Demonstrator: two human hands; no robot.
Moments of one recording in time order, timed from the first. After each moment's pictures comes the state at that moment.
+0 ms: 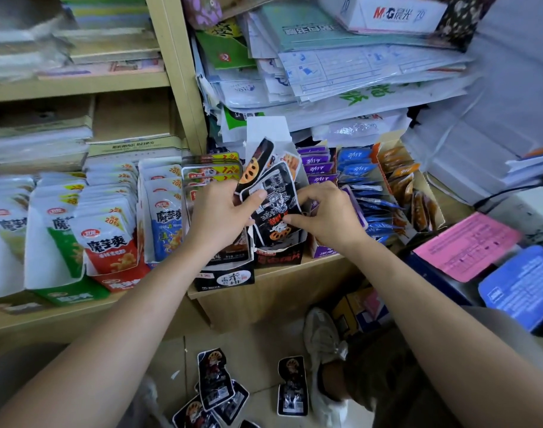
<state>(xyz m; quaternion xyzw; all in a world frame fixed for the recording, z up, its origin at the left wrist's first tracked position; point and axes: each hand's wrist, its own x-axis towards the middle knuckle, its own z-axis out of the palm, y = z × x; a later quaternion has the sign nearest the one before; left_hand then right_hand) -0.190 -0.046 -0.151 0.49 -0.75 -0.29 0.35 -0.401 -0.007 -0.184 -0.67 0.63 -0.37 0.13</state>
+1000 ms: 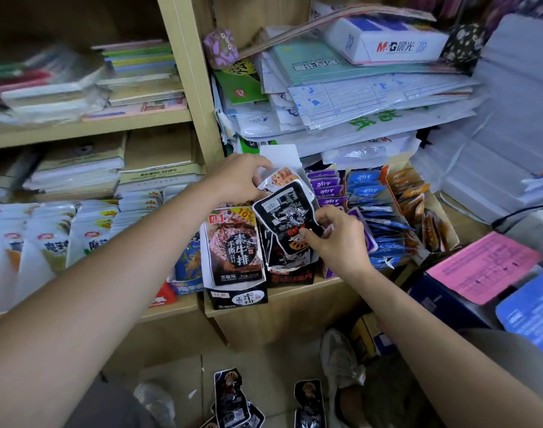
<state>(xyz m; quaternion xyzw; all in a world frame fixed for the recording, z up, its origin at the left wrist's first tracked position) -0.209 -0.144 -0.090 0.46 -0.88 -0.13 0.07 -0.388 0.006 -0.187 -0.58 0.66 -0.46 0.12</state>
